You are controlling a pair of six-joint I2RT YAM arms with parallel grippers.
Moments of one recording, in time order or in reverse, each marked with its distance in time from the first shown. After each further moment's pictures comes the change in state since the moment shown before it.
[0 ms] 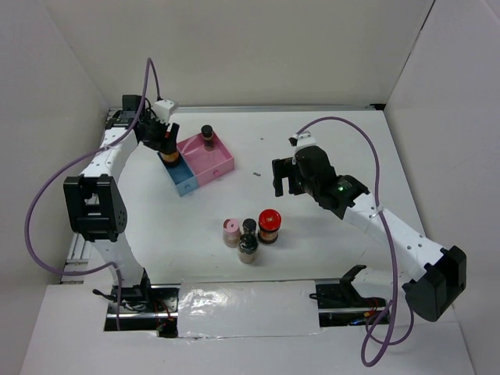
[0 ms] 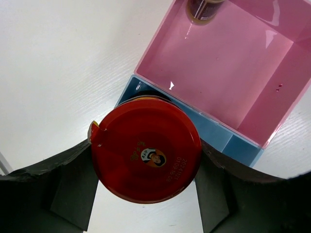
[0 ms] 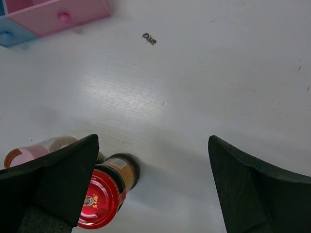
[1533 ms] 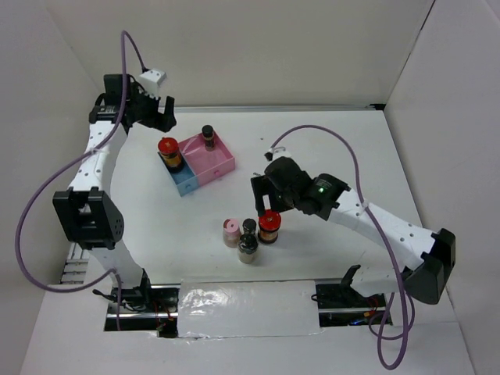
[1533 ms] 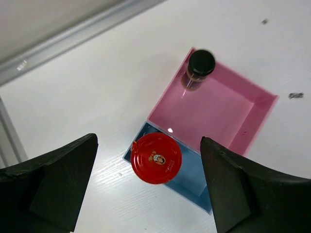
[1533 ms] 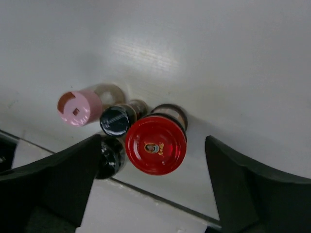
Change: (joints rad) left arm 0.010 -0.034 0.158 0.028 0.061 -0.103; right arm 0.225 0.095 0.170 -0.266 0.026 0.210
